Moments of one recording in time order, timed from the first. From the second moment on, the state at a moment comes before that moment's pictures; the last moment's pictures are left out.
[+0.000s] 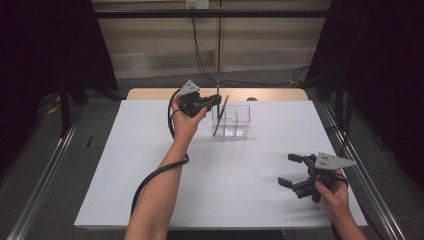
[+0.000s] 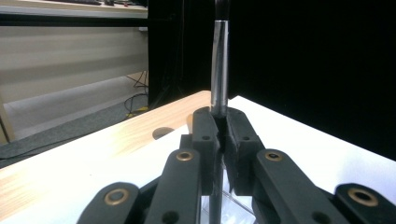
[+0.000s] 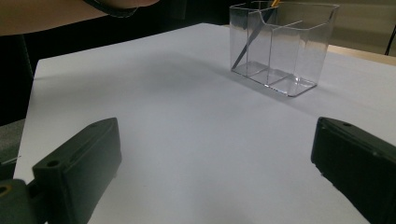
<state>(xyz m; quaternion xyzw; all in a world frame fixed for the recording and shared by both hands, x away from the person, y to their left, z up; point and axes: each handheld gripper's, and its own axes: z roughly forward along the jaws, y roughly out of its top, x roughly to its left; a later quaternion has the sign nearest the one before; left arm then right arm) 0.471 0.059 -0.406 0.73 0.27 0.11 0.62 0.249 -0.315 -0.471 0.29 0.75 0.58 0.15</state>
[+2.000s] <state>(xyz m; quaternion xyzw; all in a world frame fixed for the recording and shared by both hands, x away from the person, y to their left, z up) 0.454 0.066 -0.410 0.73 0.26 0.06 0.63 0.249 -0.313 -0.470 0.29 0.75 0.58 0.15</state>
